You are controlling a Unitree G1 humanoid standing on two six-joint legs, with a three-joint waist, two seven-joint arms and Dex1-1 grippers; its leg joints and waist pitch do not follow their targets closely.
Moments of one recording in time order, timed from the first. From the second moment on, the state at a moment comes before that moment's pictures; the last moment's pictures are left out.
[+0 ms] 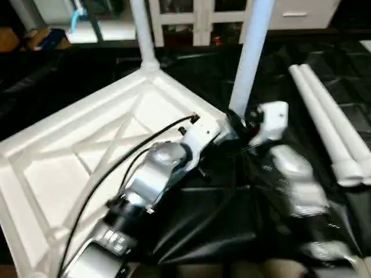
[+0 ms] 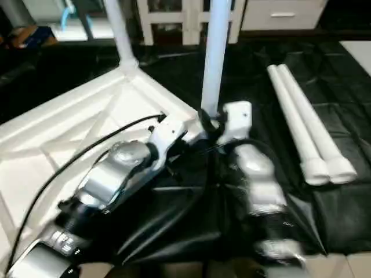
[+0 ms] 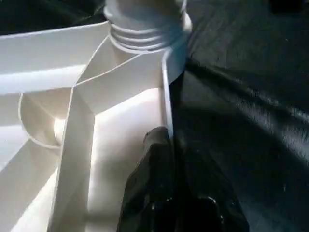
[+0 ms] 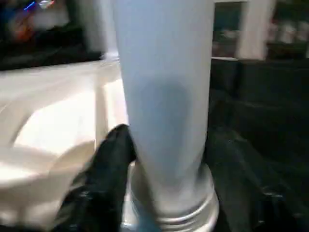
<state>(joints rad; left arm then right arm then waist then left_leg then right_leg) -0.59 0.11 -0.36 0.13 0.10 0.64 -0.61 -0.44 -0.26 -0.02 0.28 0.22 0.08 0.47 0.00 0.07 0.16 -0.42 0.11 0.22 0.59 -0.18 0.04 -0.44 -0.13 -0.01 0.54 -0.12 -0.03</state>
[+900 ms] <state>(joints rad) -0.44 0.36 -0.40 -0.06 0.00 0.48 -0.91 -0.31 -0.60 -0.02 0.07 0.44 0.28 1.04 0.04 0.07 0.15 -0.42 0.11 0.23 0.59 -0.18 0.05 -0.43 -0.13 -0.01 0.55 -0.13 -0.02</state>
